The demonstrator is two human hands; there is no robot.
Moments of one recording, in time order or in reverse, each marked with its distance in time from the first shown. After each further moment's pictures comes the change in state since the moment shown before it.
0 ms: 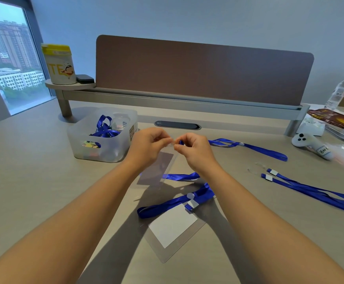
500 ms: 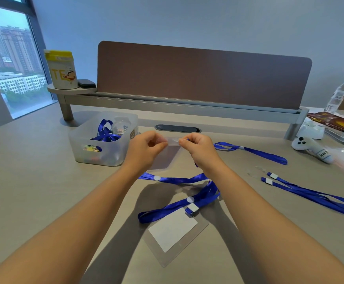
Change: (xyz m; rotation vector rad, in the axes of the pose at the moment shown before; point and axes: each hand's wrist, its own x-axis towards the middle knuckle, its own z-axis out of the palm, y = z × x) left_hand 0.001 -0.011 0.000 -0.042 0.083 -0.075; right_hand 0.006 -0.006 -0.012 0.083 -0.001 0.105
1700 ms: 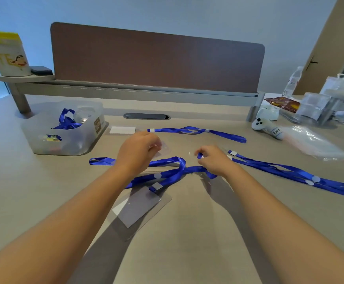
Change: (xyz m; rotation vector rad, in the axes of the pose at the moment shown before) left_hand -0.036 0.036 0.054 0.381 -0.188 0.227; right_hand -0.048 0.063 -0.093 -0.647 -0.061 0.272
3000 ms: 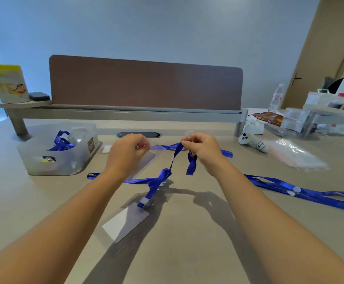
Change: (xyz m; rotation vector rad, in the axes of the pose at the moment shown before) left_hand 0.015 0.025 -0.030 -0.119 0.149 -0.080; right_hand -0.023 -0.034 -0.045 0.679 0.217 -0.120
